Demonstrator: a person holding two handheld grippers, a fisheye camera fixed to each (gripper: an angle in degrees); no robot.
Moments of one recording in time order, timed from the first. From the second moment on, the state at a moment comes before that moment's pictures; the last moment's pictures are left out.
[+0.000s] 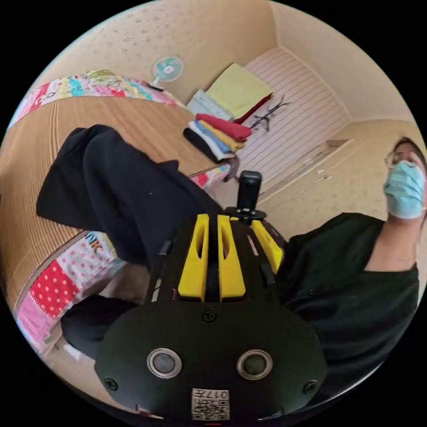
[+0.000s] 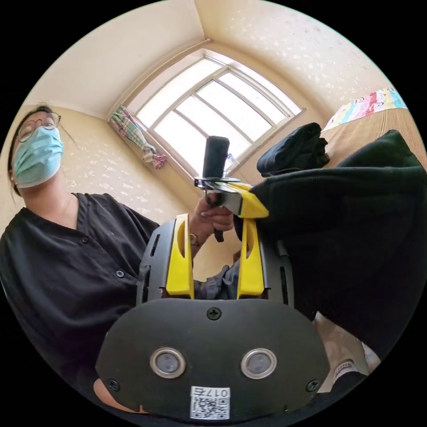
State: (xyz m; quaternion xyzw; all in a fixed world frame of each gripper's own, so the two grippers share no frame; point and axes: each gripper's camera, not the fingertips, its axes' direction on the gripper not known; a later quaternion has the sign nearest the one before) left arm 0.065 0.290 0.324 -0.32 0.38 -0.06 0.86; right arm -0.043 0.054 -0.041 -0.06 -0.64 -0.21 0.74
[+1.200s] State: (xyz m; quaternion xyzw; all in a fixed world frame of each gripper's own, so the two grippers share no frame) left arm 0.115 0.046 0.086 0.04 0.84 -0.01 0.53; right arm -0.020 0.105 -0.214 0.19 -0.30 -0.11 0.93
